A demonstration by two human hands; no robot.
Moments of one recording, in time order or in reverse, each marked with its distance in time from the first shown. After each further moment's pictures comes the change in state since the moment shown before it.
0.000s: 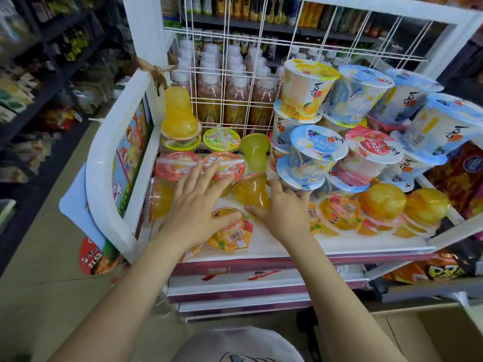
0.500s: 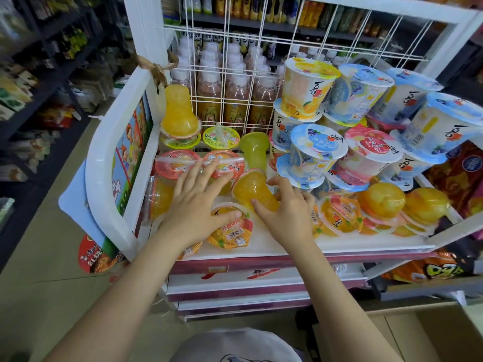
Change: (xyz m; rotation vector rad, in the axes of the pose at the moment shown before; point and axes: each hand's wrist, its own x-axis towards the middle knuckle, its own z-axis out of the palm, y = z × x) left_hand 0.002 -0.002 0.003 -0.033 -0.007 -0.009; right_hand -0.015 0.000 -0.009 0.310 0.124 0.074
